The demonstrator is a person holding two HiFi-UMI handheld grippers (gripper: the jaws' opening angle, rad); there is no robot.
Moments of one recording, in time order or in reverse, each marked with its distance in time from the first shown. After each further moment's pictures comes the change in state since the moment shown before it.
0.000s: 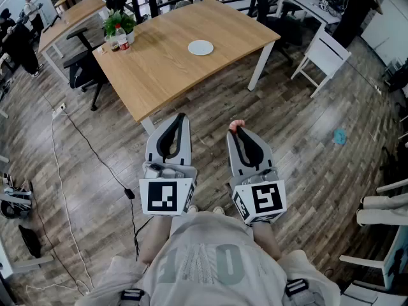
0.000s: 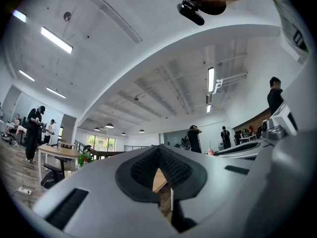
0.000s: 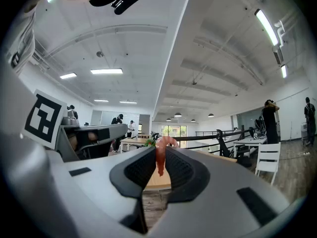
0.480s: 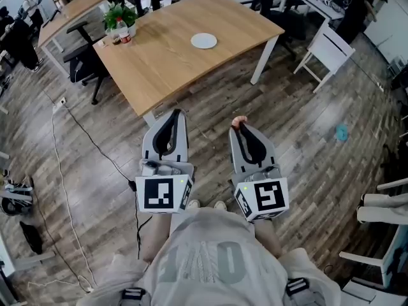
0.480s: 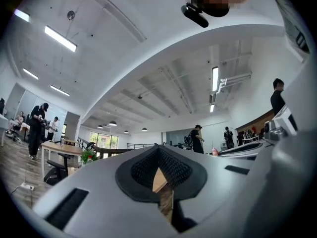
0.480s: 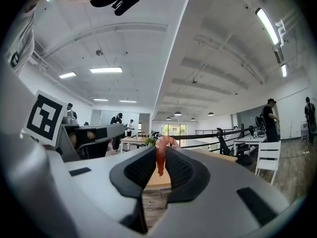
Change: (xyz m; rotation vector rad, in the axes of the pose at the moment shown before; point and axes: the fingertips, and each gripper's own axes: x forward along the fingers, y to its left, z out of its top) left arm -0.003 0.022 -0.007 -0.022 0.009 0.024; right arm 0.008 0.005 -0.005 0.007 0.008 -0.008
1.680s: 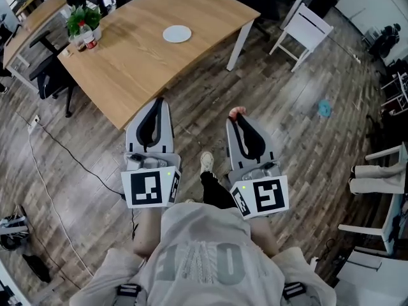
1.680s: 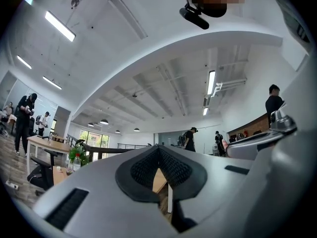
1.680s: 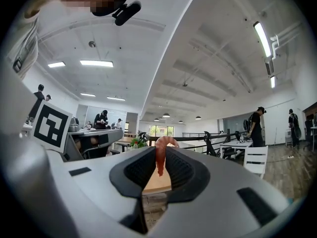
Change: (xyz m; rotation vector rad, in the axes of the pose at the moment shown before) left arm 0.065 0.038 -0.033 -0.028 -0.017 -0.099; right arm 0.043 -0.021 -0.004 -0.044 -0.022 -0.149
